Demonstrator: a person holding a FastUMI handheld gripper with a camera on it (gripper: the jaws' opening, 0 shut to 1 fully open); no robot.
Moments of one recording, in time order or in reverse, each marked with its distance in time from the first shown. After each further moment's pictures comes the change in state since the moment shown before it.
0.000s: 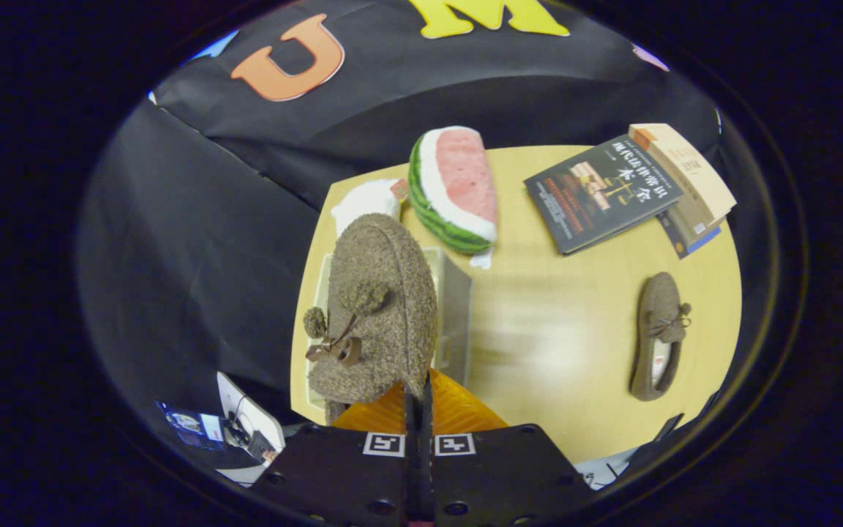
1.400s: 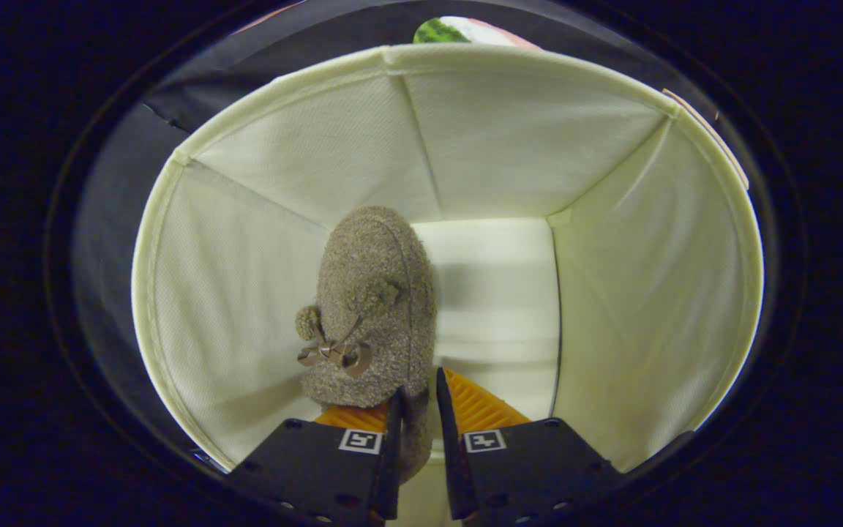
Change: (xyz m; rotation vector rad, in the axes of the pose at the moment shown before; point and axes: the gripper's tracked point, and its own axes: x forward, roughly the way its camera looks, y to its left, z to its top) arm 0.218 0.020 -0.021 0.106 0.101 -0.279
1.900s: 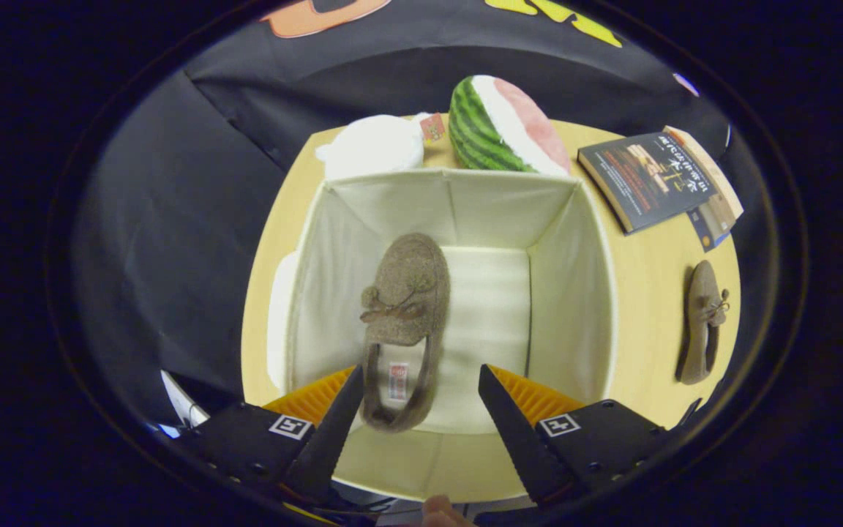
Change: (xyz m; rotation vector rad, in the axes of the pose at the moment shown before) arm -0.101 0.002 -0.022 -0.137 -0.128 0.083
